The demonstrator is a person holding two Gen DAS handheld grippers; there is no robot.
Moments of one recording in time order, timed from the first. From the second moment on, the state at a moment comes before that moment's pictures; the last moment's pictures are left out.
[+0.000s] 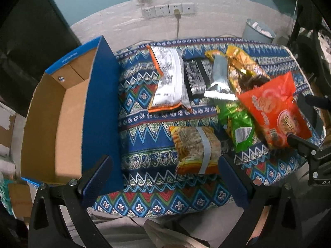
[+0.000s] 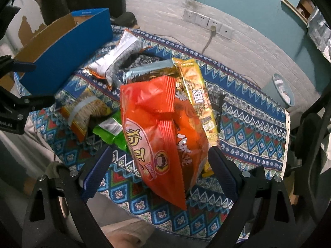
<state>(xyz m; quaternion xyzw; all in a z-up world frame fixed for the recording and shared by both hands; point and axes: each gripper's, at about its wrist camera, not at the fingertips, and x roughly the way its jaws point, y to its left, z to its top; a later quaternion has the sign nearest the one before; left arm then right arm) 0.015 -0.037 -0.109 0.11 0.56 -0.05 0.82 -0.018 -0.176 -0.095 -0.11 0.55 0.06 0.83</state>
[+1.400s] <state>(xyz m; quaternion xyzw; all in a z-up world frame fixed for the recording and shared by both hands) 0.059 -0.055 -0.186 0.02 0.62 -0.12 0.78 0.031 -0.203 -0.094 -0.03 0.51 0.10 0.86</state>
